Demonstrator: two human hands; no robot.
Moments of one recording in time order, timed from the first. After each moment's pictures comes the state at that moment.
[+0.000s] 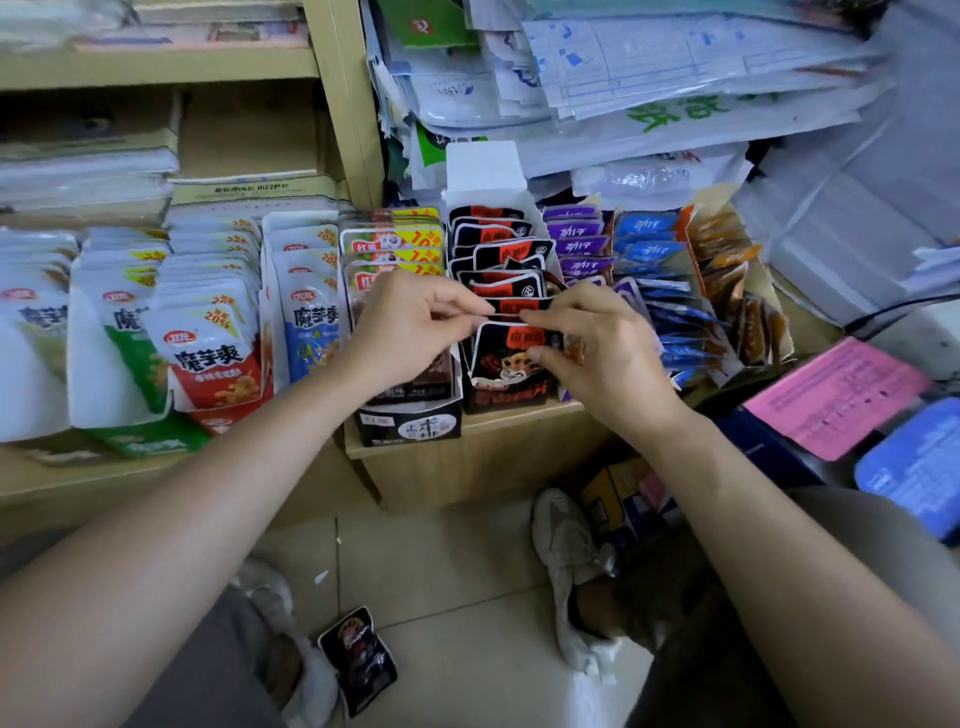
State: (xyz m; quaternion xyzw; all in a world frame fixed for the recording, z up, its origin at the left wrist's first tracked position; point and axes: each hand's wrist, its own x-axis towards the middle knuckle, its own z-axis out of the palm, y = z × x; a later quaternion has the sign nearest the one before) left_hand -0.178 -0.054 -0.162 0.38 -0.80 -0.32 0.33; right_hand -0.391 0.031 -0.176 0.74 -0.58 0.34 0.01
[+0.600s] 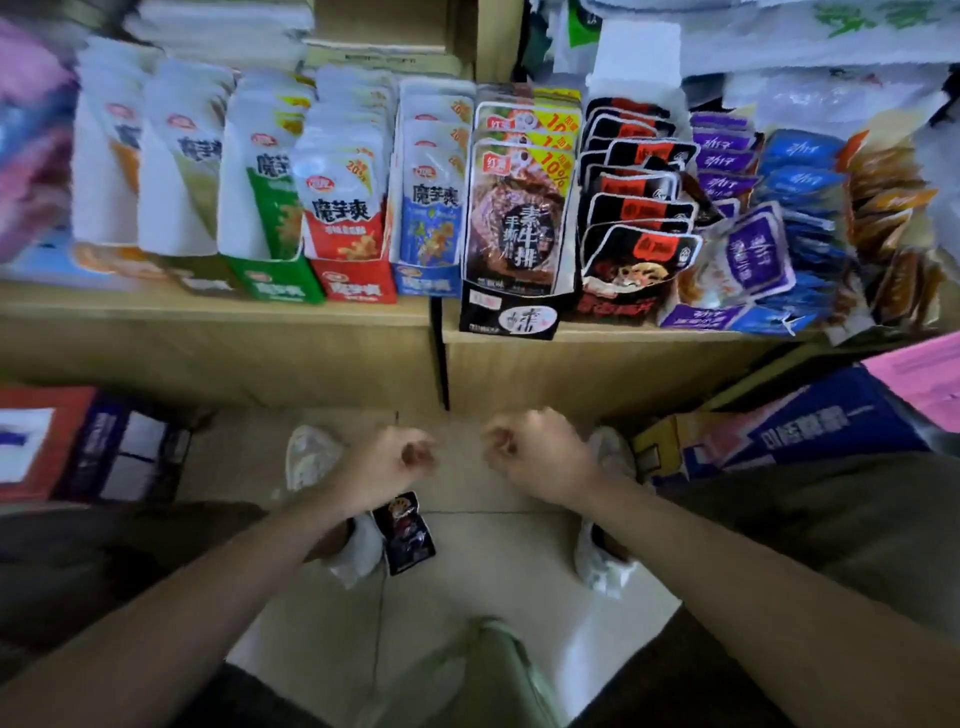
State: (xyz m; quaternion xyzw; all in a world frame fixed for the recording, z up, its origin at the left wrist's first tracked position) left_hand -0.022 0.099 -0.342 0.53 -0.74 -0.39 0.09; right_hand -0.262 0.106 -0.307 0.75 -0.57 0.12 -0.30
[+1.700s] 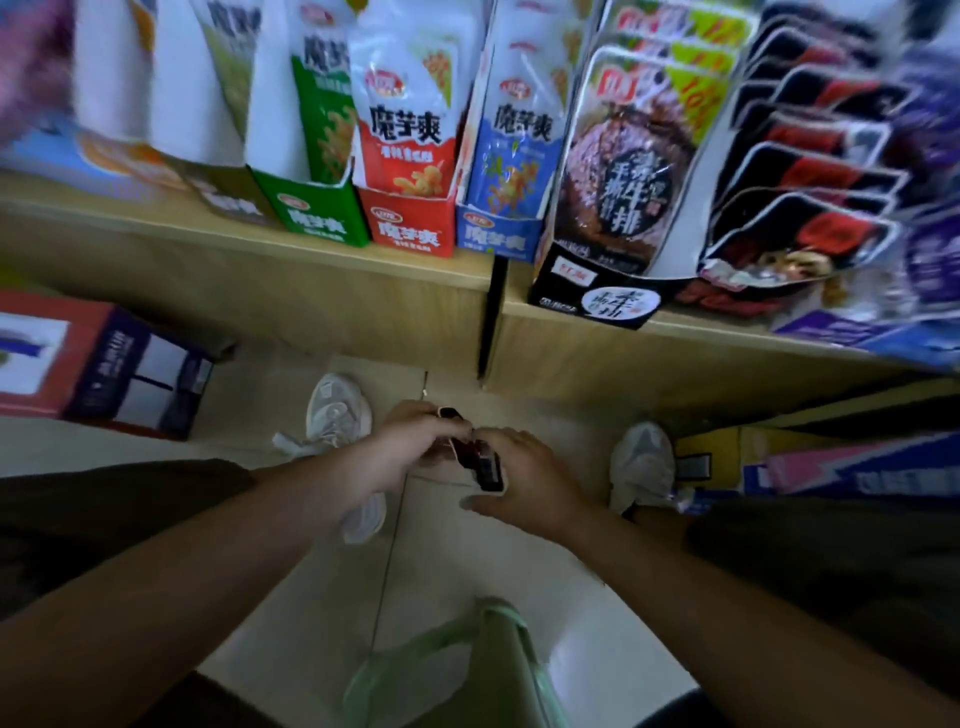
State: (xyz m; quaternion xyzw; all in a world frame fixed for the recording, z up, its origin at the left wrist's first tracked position) left_hand -0.031 0.080 -0.403 0.66 -0.30 -0.67 0.15; right_hand -0.226 0.119 -0.411 0.78 -0.50 0.07 -0.38
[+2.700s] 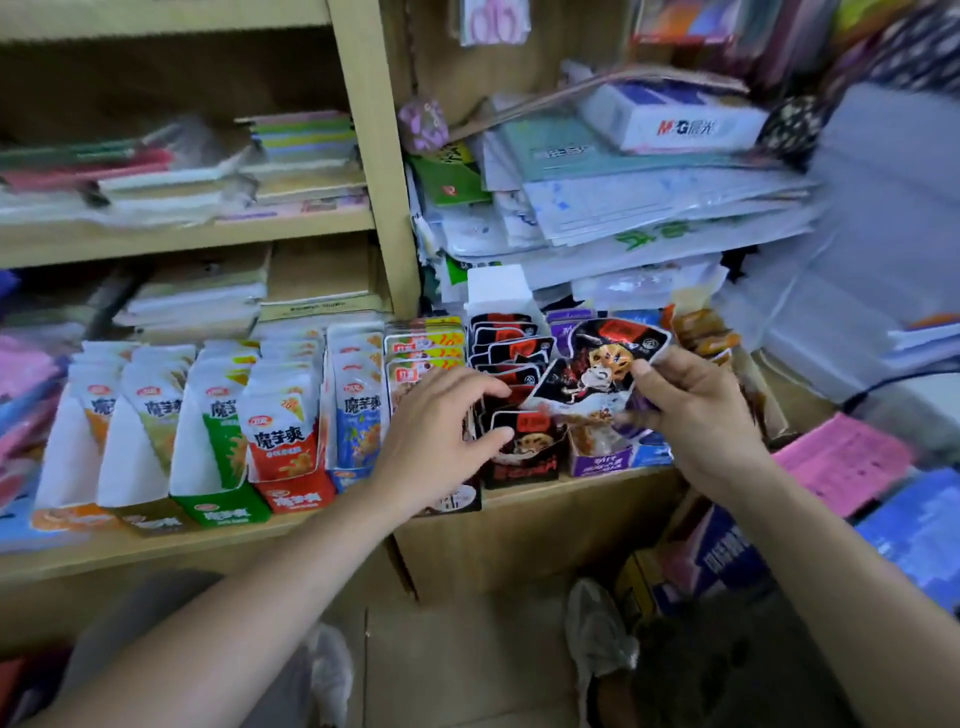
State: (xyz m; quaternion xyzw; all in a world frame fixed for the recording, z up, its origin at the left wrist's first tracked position) left_hand -0.171 0.001 -0.144 0.41 -0.86 -0.14 0.28; right_hand -0.421 0.071 -0.124 0.43 -0.54 0.61 -0.38
